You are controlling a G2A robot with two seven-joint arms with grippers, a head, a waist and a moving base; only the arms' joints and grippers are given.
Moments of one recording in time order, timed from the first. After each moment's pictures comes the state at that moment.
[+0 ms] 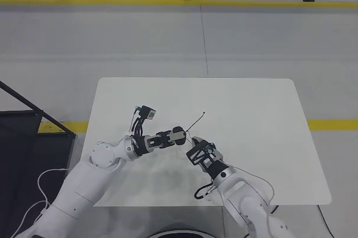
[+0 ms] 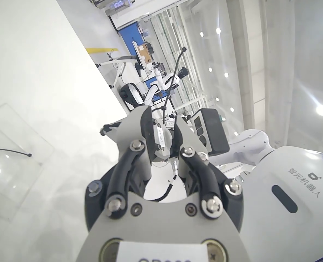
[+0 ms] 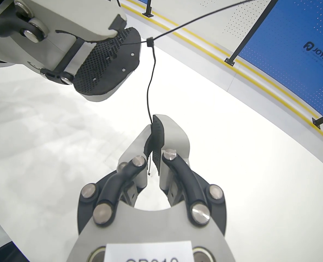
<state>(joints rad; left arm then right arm) 0.98 -1.08 -1.00 -1.37 -0.53 -0.64 -0.88 -1.34 -1.20 0.98 -1.96 -1.56 -0.03 0.35</state>
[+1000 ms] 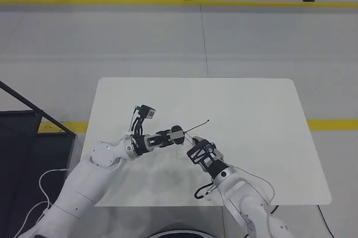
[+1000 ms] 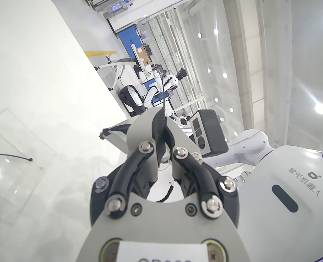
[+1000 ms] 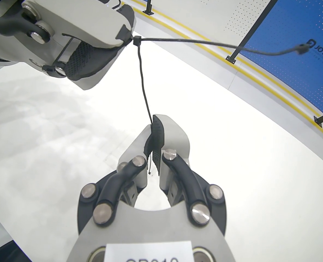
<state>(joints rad) 0.99 -1.10 -1.02 -1.35 -0.52 -0.66 -0.90 -1.36 -1.22 1.01 -1.96 -1.56 -0.05 0.36</state>
